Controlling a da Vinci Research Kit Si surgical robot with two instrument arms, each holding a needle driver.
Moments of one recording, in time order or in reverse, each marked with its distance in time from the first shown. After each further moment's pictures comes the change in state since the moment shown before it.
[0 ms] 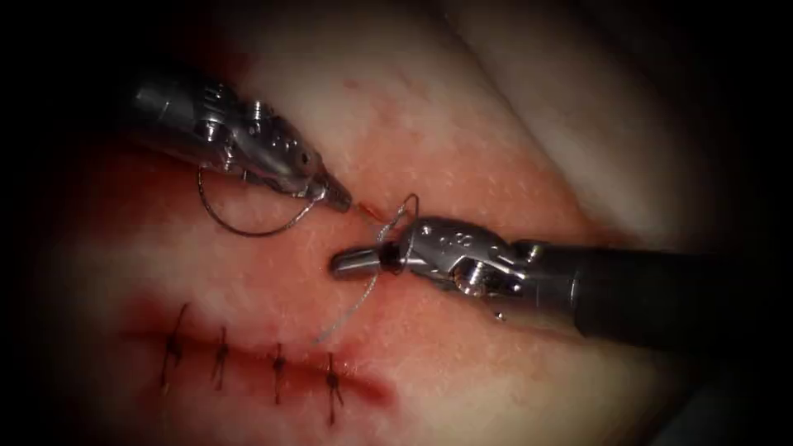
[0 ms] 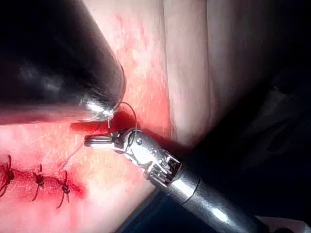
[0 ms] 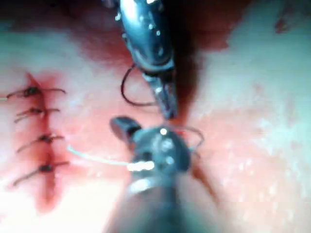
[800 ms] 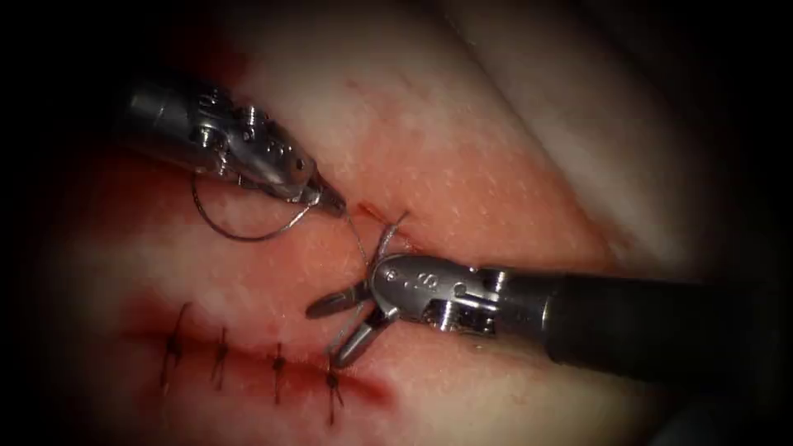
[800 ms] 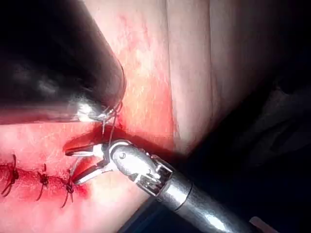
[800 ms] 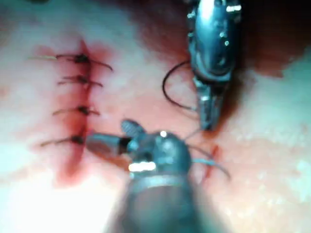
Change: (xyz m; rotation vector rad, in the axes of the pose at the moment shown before) right arm -0.001 -0.002 0.003 0.198 -0.212 -0.212; left arm -0.001 0.000 0.000 -0.001 -0.013 -0.002
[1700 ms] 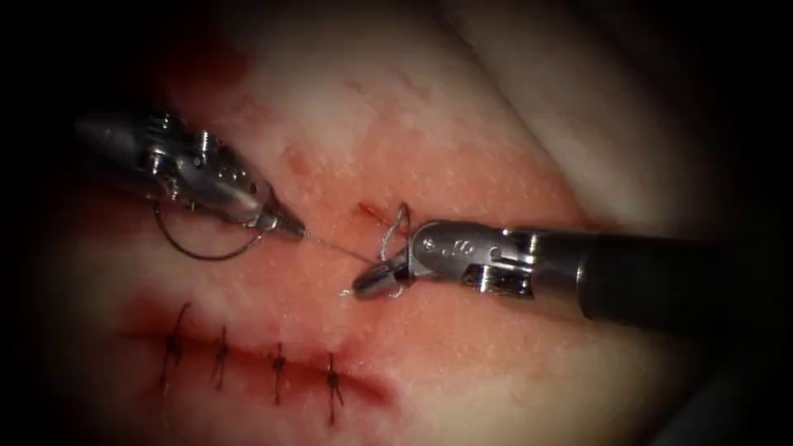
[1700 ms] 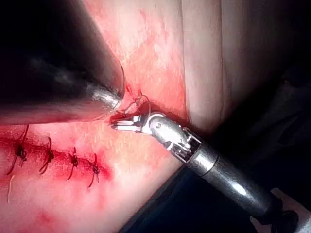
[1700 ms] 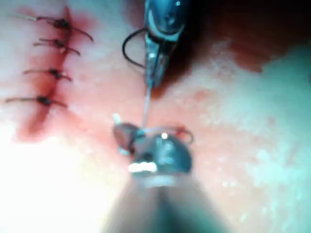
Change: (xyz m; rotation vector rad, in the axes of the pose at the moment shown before) right arm -0.002 0.002 -0.006 -0.167 -0.085 -0.048; left arm -0.004 0.005 -0.003 -0.007 -0.006 0.001
